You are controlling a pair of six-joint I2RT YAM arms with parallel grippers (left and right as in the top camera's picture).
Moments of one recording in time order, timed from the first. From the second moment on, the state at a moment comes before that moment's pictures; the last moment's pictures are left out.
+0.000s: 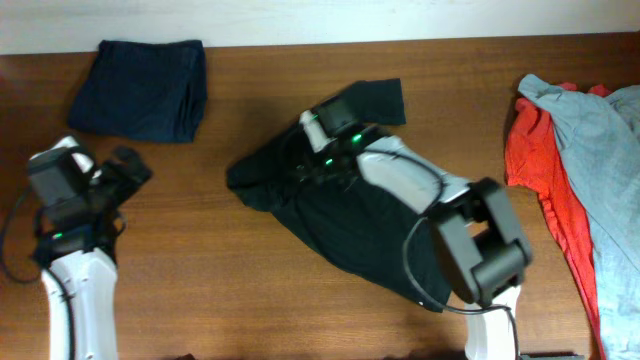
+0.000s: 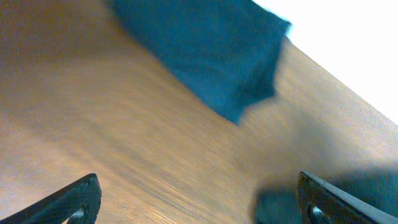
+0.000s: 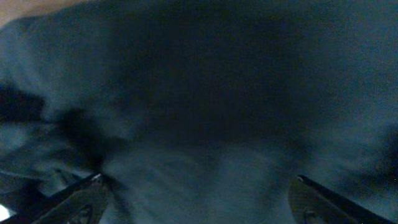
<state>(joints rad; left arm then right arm) 0.37 1.27 0.93 -0.37 0.10 -0.35 0.50 2.10 1.52 -0.51 -0.19 0.08</state>
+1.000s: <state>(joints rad) -0.41 1.57 0.94 -0.42 -0.13 -0.19 0.19 2.07 1.52 -0.58 -0.20 0.11</state>
